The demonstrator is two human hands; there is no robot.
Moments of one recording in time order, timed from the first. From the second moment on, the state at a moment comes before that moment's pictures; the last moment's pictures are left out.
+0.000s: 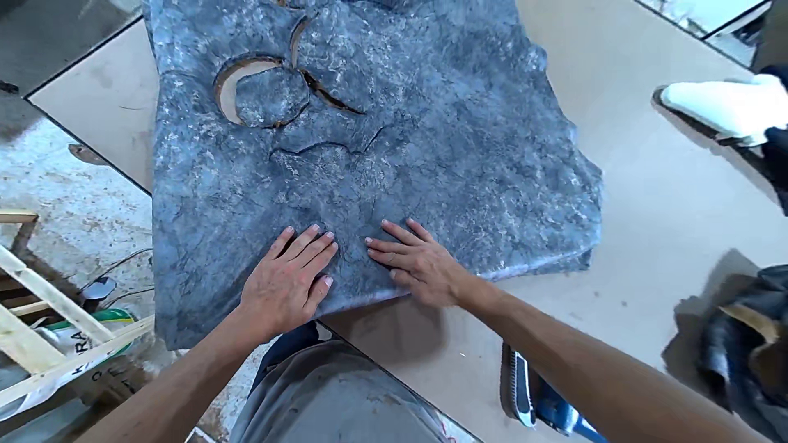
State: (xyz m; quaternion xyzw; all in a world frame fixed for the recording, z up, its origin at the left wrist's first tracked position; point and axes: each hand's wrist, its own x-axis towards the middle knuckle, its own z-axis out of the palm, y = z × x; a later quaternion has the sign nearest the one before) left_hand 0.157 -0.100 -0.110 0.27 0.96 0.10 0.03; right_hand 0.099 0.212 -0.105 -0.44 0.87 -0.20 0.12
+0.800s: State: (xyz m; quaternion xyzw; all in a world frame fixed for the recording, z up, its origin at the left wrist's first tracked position) left_hand 0.165 0.018 -0.105 0.24 0.95 0.14 0.12; right_hand 0.112 0.240 -0.114 -0.26 0.93 -0.26 -0.06
